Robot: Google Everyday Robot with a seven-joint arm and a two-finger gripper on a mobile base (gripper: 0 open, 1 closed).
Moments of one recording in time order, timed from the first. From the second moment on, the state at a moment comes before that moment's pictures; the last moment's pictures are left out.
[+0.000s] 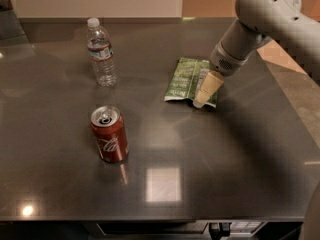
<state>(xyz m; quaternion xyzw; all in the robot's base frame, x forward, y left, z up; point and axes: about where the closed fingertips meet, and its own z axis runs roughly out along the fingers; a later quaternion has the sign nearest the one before) 0.642 -0.143 0.822 -0.54 0.82 0.08 0.18</state>
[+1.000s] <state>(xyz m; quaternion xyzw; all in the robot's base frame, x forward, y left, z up) 0.638 -0.141 0.825 -0.54 0.82 0.09 0.17</state>
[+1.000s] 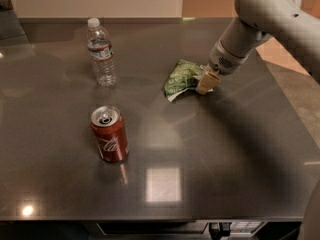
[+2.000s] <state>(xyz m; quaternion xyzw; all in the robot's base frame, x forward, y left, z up) 0.615 -0.139 0.858 -0.55 0.81 0.09 0.18</state>
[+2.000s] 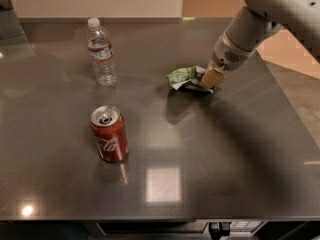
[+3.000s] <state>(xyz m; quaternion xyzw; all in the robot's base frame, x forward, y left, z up) 0.550 -0.152 0.972 -0.58 0.78 0.08 0.23</state>
